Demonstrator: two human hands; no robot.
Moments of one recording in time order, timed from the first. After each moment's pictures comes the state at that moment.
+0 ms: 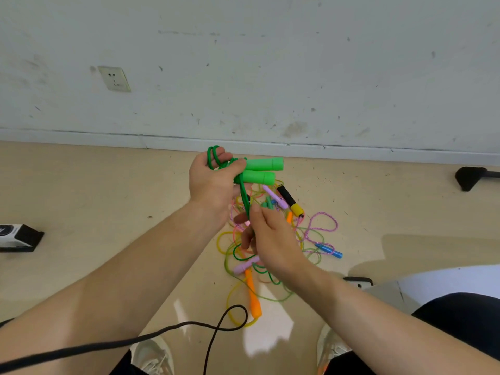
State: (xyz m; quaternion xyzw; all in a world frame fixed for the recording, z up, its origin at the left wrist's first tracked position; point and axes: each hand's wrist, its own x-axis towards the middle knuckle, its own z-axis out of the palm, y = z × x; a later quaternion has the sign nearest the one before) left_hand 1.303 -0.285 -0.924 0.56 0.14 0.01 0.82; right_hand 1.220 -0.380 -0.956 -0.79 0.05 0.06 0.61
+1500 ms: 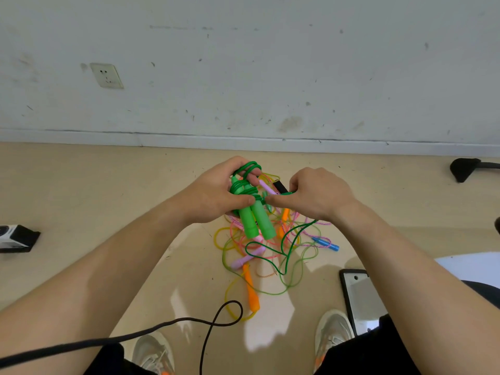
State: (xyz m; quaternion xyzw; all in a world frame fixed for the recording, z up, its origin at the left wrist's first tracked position) left_hand 1.297 -0.256 -0.923 0.77 -0.19 -0.22 0.57; right_hand 1.276 -0.465 -0.925 -0.99 0.03 0.05 0.11
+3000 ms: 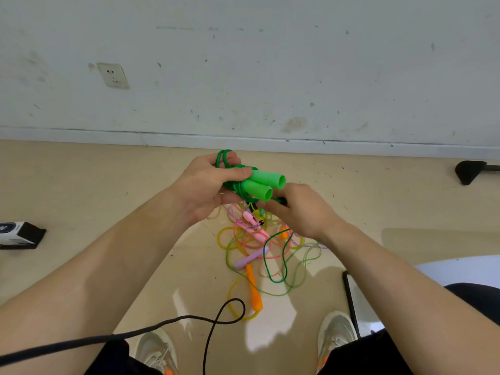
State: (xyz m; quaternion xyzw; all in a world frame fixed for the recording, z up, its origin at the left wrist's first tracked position) left_hand 1.303 -0.253 -0.919 0.61 0.02 -0.21 0.76; right_hand 1.266 -0.446 -0.955 -0.95 -0.12 0.05 0.27
